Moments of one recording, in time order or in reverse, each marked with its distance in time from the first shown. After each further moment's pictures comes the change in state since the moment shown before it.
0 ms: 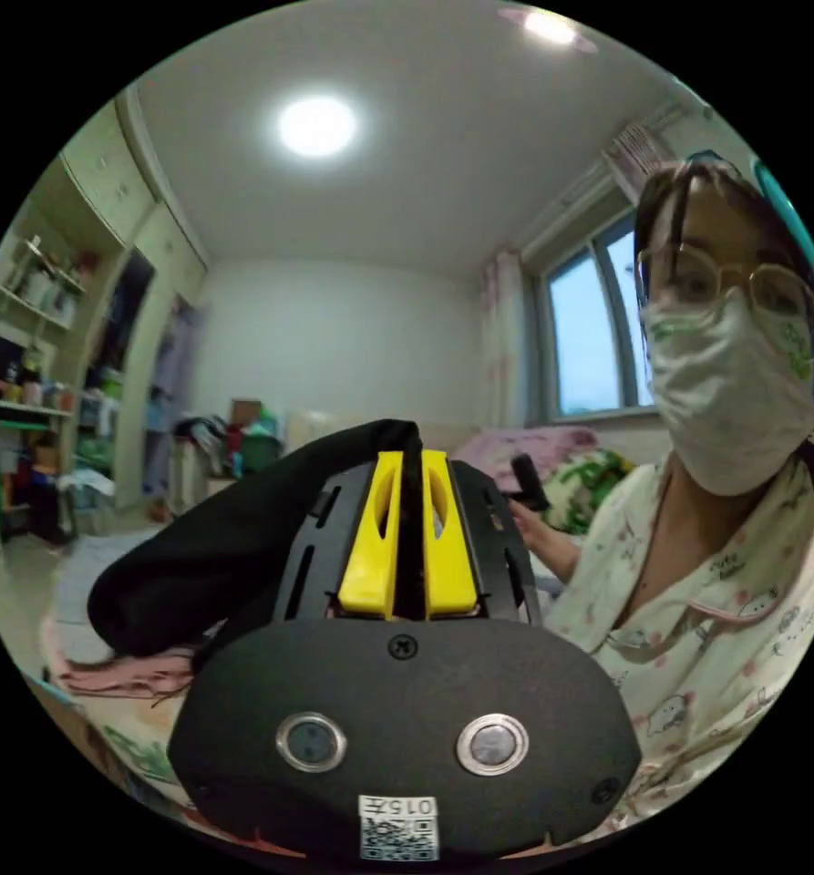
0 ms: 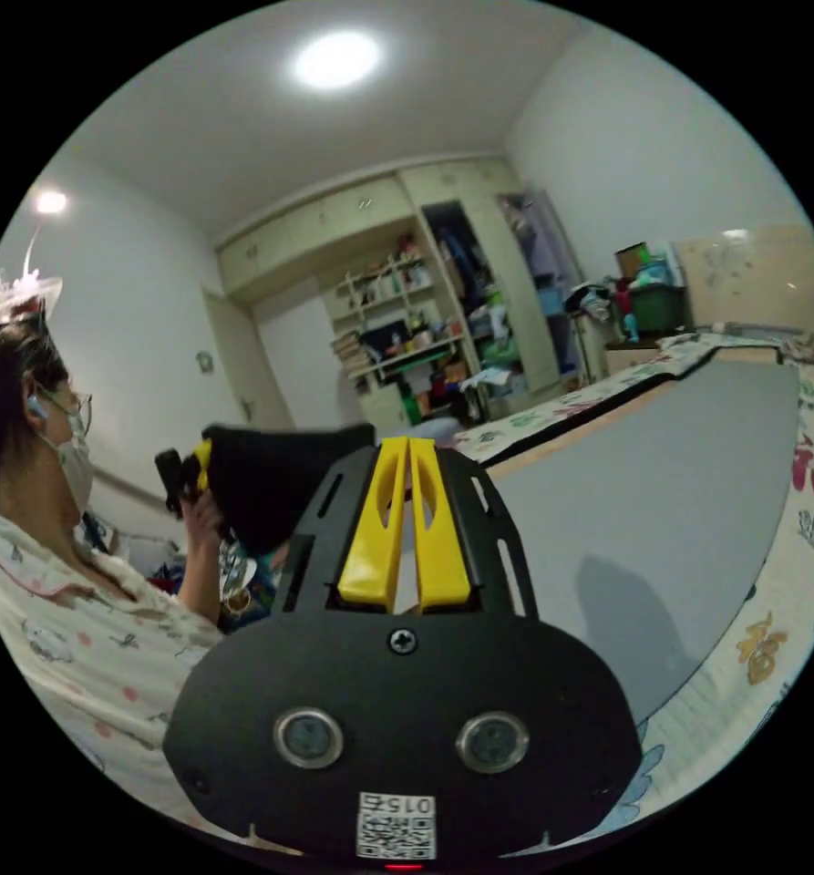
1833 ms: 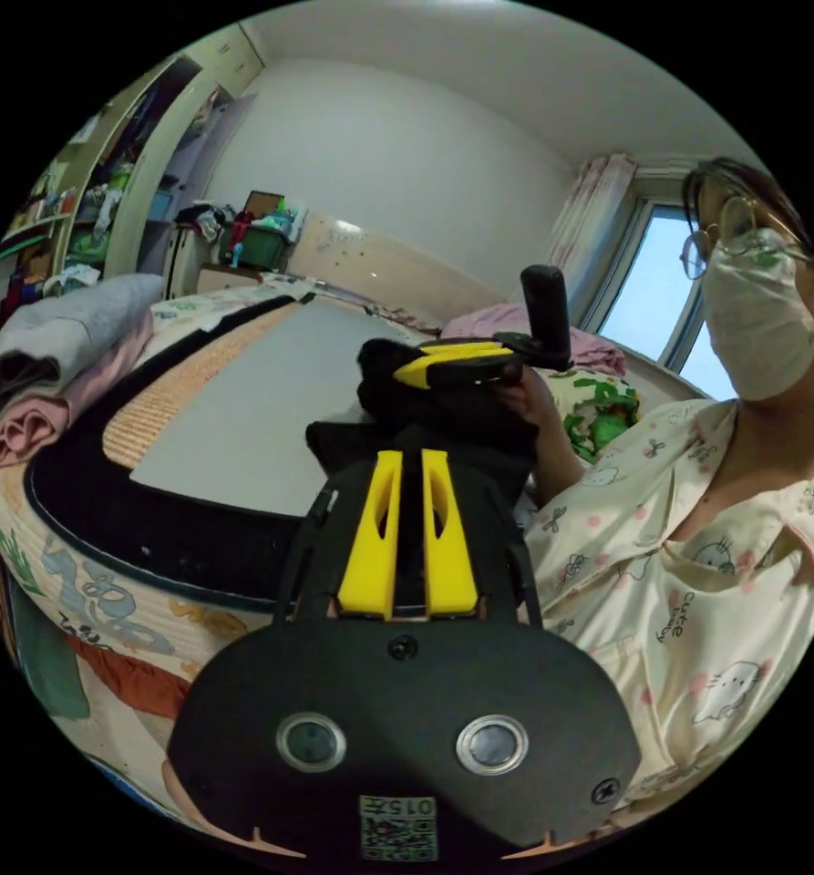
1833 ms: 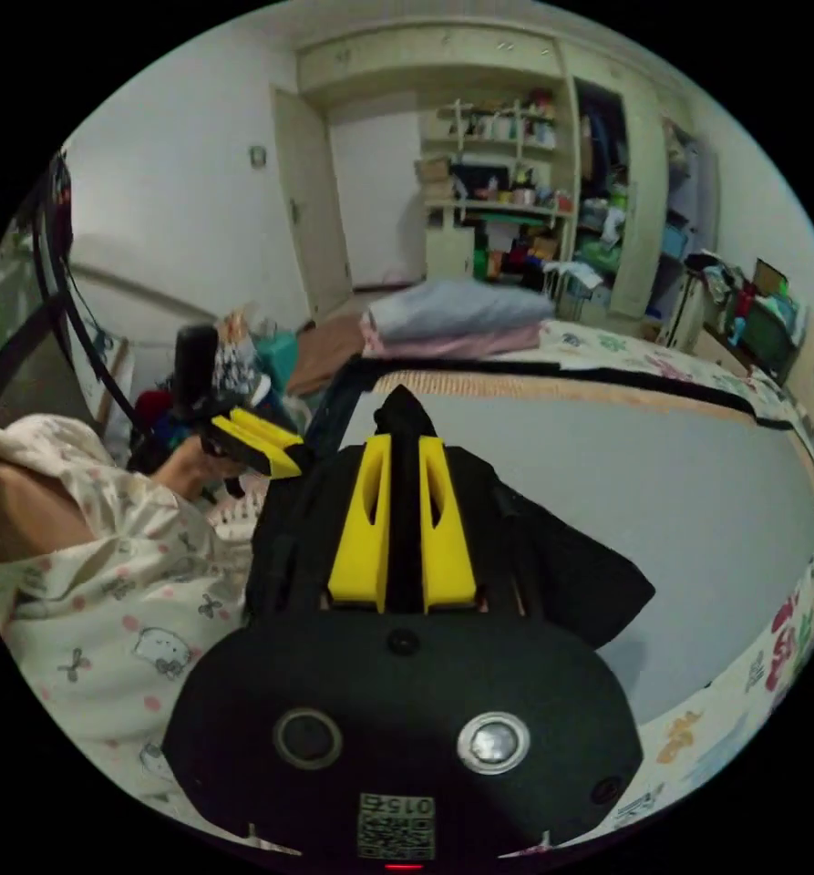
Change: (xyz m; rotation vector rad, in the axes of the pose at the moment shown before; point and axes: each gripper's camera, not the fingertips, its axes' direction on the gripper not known) left arm -0.091 -0.025 -0.219 -0.194 -0.205 -0.332; right arm -0.087 0.150 -0.085 -0.753 -0.345 0.192
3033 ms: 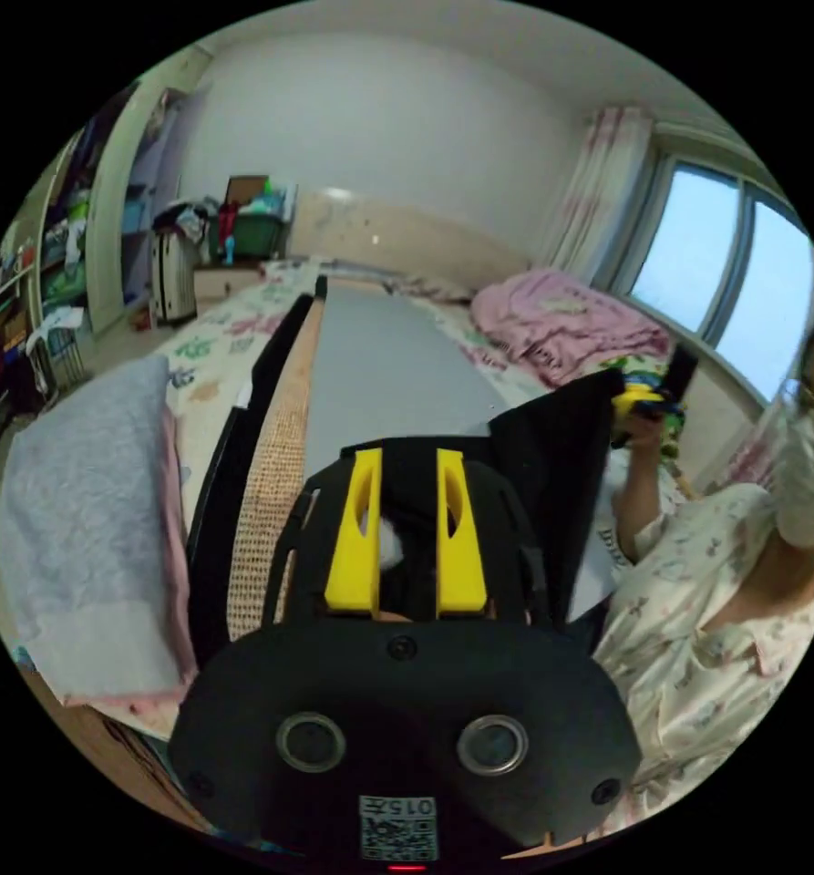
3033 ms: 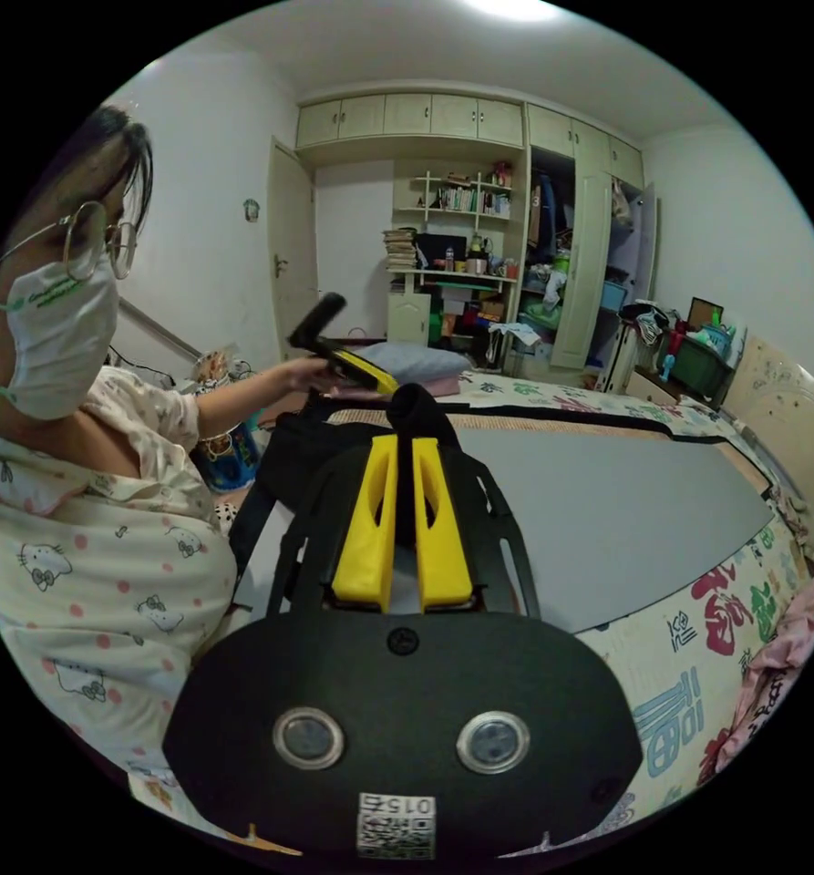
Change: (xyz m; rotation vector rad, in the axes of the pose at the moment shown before) left arm -0.191 -0.173 0.102 -0.293 -0.092 0.064; right arm 0.051 0.231 -0.175 0.135 0.139 -0.048
